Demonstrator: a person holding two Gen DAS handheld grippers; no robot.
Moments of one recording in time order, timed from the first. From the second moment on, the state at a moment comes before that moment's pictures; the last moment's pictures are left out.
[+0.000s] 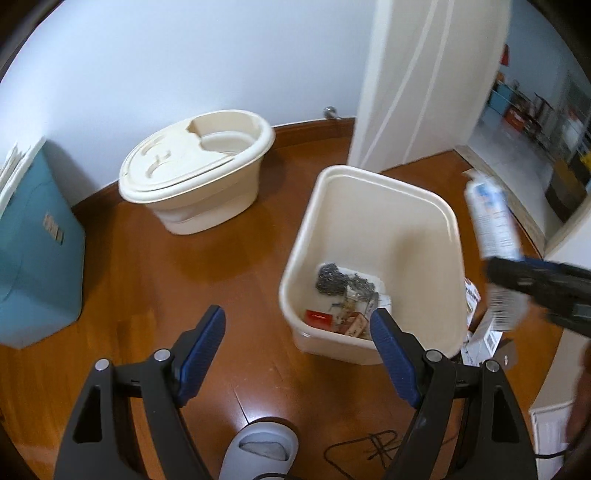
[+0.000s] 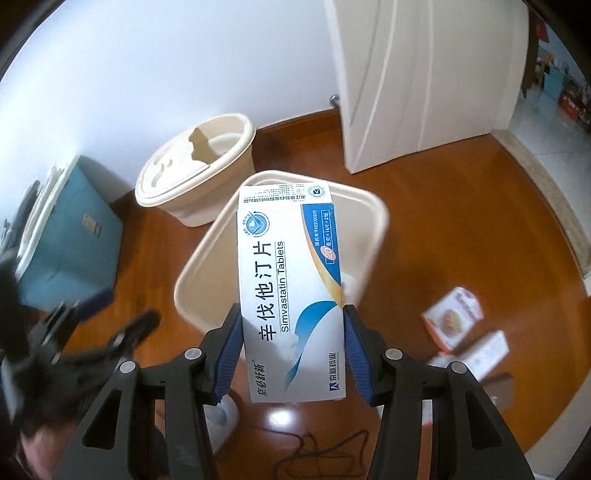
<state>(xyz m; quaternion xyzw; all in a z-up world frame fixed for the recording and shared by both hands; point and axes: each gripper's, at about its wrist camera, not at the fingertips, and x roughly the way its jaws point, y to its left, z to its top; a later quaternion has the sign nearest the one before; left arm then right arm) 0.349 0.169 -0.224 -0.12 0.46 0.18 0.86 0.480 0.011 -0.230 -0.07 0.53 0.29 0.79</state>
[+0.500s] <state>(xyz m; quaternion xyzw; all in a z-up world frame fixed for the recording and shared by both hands) 0.354 0.166 -0.229 -0.12 0.46 0.18 0.86 0.513 0.058 -0.294 -0.08 0.58 0.25 0.77</state>
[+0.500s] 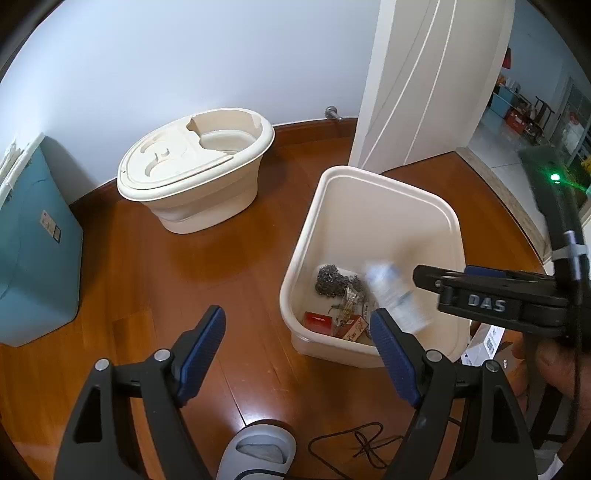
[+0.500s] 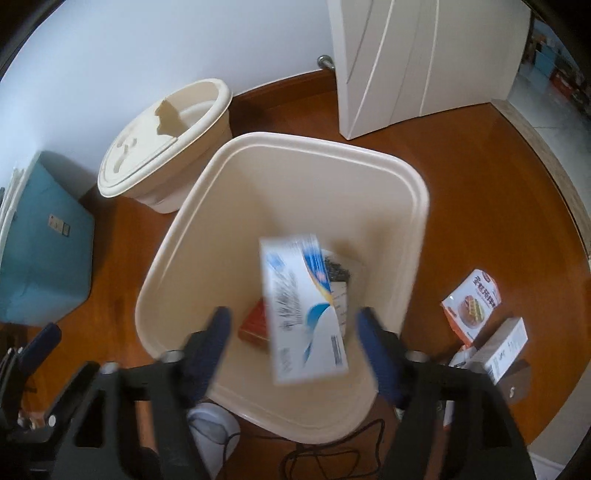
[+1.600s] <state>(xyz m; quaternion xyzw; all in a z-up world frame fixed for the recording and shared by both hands) 0.425 -0.007 -0.272 -0.04 0.43 0.06 0.90 0.609 -0.300 -0.548 0.22 0.71 -0.09 0.66</state>
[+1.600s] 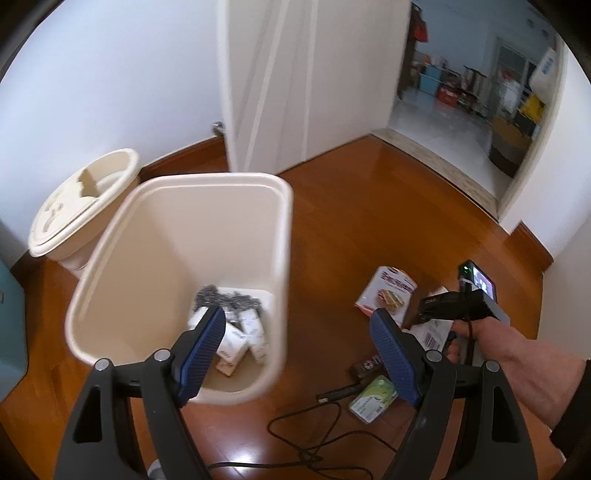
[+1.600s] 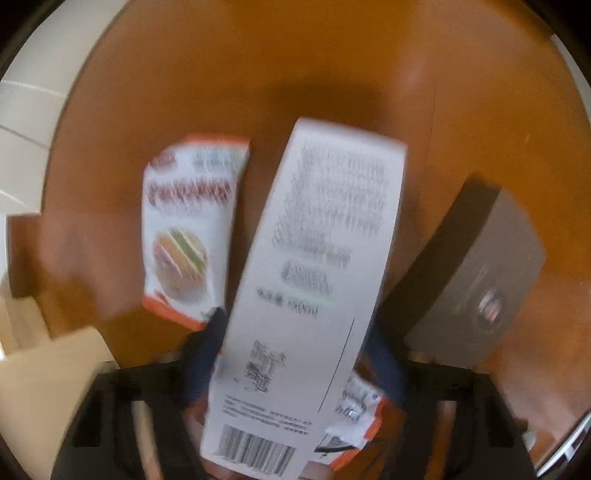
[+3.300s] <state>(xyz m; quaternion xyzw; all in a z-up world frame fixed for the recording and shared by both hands) 0.628 -0.208 -0.499 0.17 0.58 -0.09 0.79 0.345 -0.486 -0.492 0.46 0.53 -0.02 0.71</state>
